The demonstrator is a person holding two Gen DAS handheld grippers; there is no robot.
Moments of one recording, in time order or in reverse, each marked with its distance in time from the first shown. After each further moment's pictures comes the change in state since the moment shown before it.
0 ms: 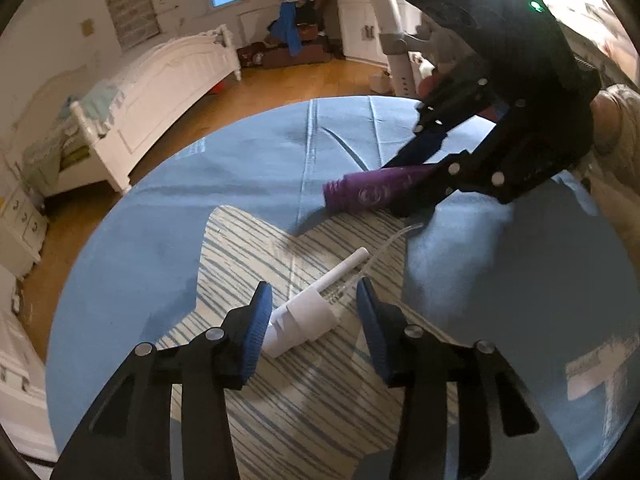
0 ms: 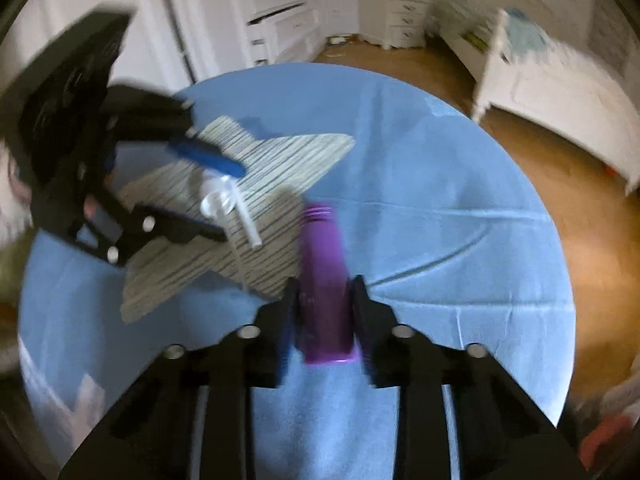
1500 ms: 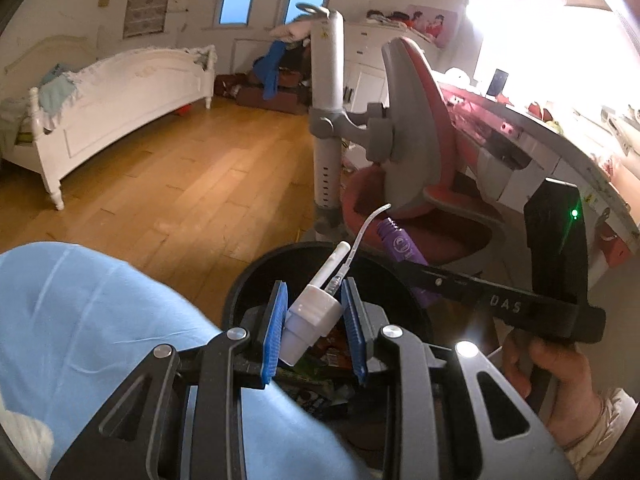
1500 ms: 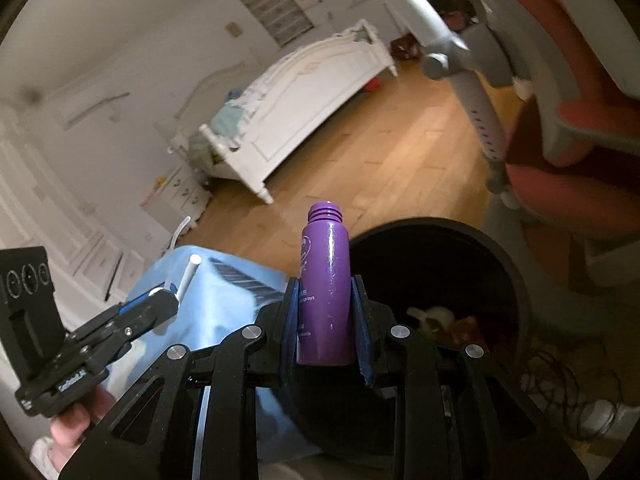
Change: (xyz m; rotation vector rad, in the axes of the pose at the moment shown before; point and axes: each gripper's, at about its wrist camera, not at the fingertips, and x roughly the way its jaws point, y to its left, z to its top) left arm 0.070 -0.187 0.185 -0.231 -0.177 -0.222; right arm -0.178 -0.173 -0.285 0.948 -0.555 -0.272
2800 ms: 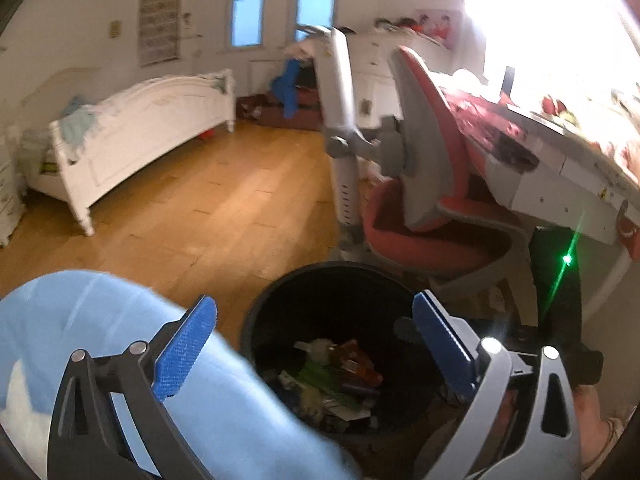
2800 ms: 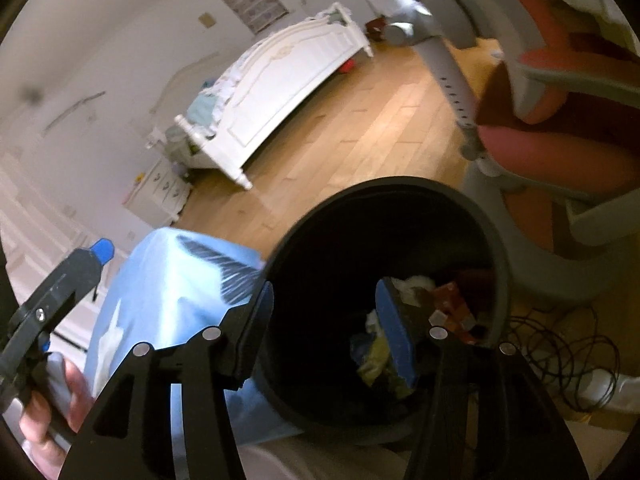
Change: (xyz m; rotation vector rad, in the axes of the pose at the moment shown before) left arm -0.028 -0.021 0.003 0.033 -0.081 0.159; right arm 0.009 0.024 -0.030 0.014 0.057 -0.036
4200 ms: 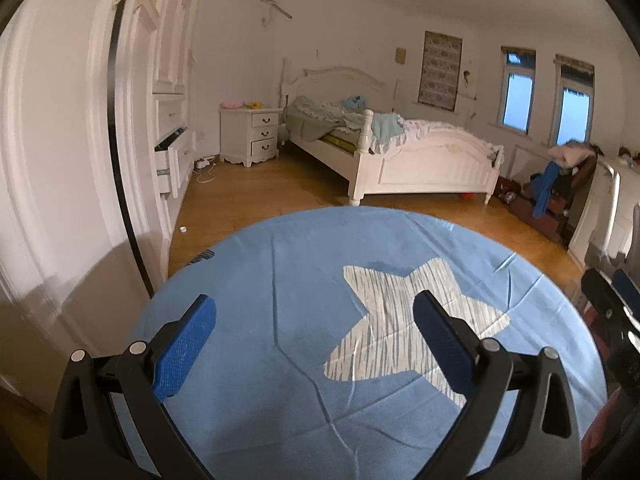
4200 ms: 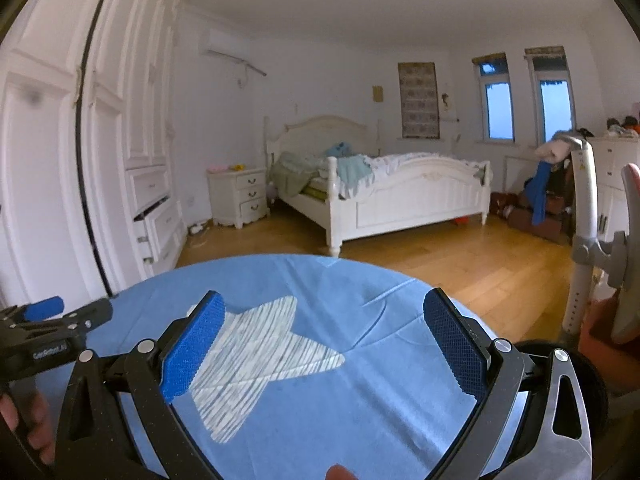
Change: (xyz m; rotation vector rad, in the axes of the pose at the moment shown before) left arm -0.256 0.217 -0.177 -0.547 -0.201 0.773; right arm -0.008 0.325 -0.133 -0.664 -0.396 0.087
